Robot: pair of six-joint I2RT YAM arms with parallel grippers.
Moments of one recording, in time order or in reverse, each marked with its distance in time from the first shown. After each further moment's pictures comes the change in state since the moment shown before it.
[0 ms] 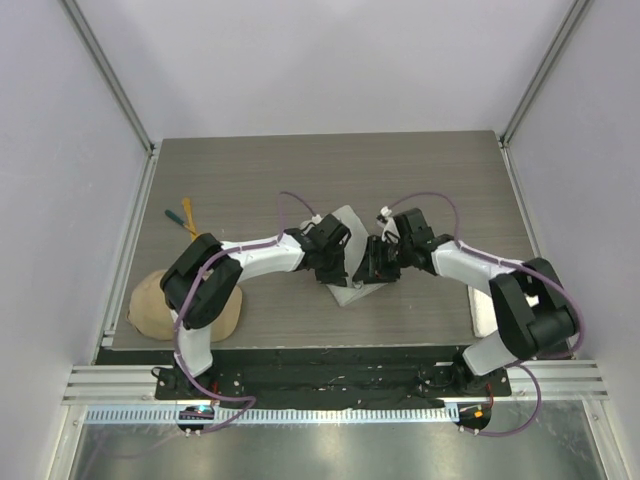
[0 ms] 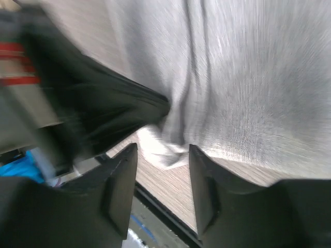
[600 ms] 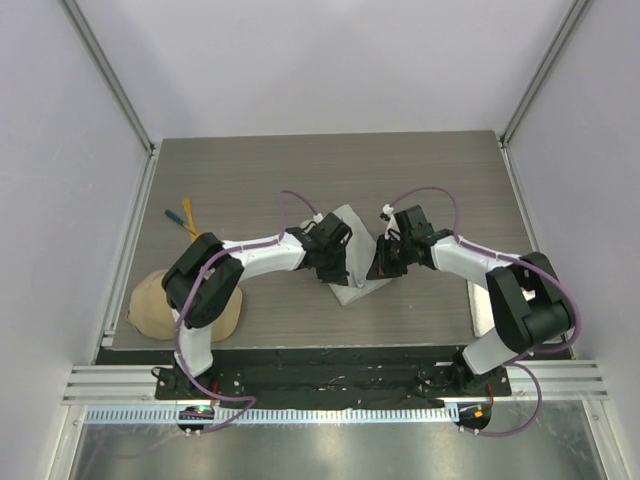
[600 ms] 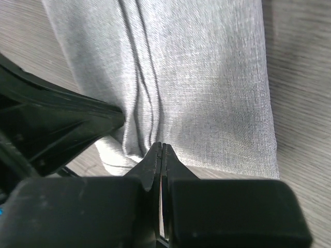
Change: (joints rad) left arm 0.000 0.009 0.016 0.004 0.005 0.006; right arm -0.020 0.016 0.076 -0.111 0.155 -0.134
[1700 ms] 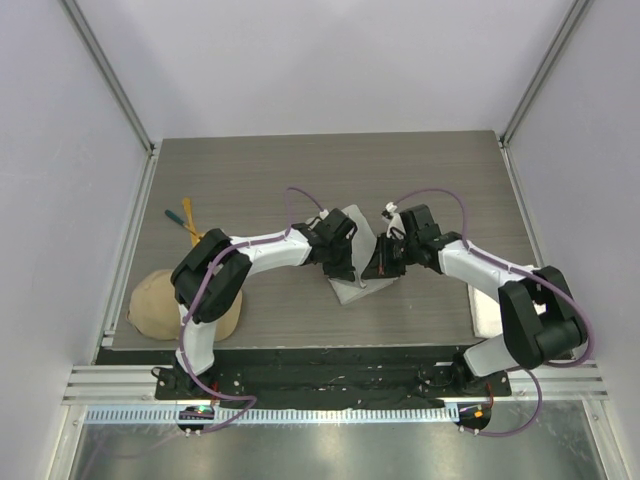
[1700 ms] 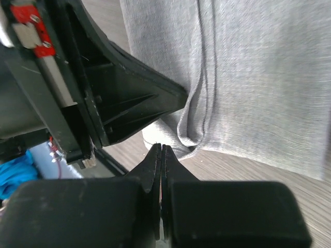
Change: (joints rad) left arm 0.000 0.064 0.074 0.017 0.030 -0.002; right arm -0.006 -0.097 -0.034 0.018 -0.124 0.072
